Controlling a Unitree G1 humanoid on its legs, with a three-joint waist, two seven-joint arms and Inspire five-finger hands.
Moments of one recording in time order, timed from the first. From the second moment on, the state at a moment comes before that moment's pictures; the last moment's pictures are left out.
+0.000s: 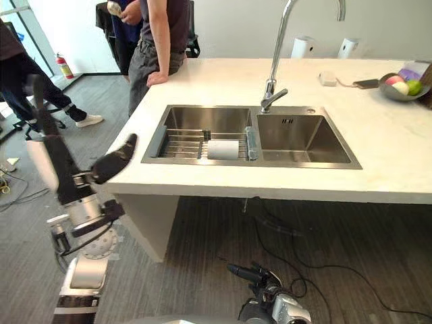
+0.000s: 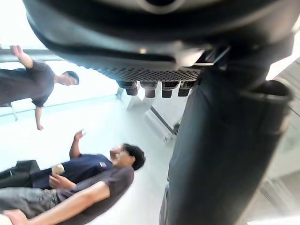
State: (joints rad) left arm 0.00 0.20 0.00 -0.18 0.51 -0.37 0.60; right arm 0.01 -0.11 -0.07 0.96 0.30 0.20 0.18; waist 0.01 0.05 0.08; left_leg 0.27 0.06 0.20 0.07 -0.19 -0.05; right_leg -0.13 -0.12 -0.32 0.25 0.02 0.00
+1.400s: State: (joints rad) left arm -0.33 0.46 -0.32 0.08 0.62 0.03 0.01; right arm 0.01 -0.15 0.01 0.95 0.32 0.28 0.15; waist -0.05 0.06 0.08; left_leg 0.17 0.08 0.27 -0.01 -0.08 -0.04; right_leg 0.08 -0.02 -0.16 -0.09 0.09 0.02
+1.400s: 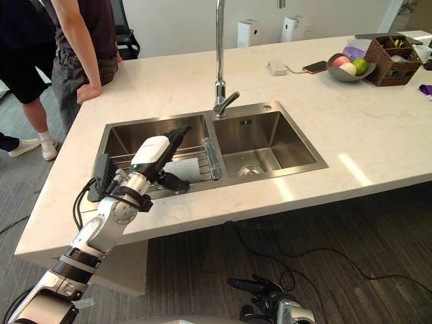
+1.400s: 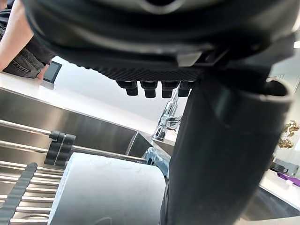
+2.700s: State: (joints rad) left arm -0.67 0.41 -0.42 0.44 0.81 0.21 -0.36; right arm -0.04 -0.15 0.04 0.91 0.38 0.41 0.13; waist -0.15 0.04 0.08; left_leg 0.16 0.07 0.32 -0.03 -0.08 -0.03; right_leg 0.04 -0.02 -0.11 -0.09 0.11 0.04
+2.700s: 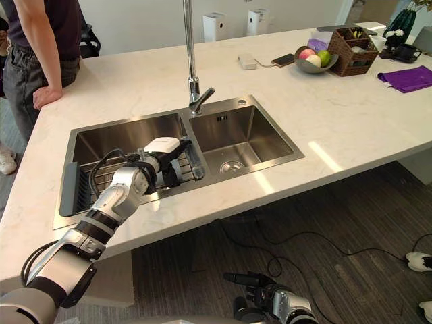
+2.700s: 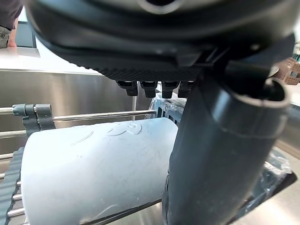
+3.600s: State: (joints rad) left arm -0.77 0.37 -0.17 0.73 0.34 0.26 -0.41; right arm -0.04 -0.17 -0.01 0.92 0.39 0.45 0.22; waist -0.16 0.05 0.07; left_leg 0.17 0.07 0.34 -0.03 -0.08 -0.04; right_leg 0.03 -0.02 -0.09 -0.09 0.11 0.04
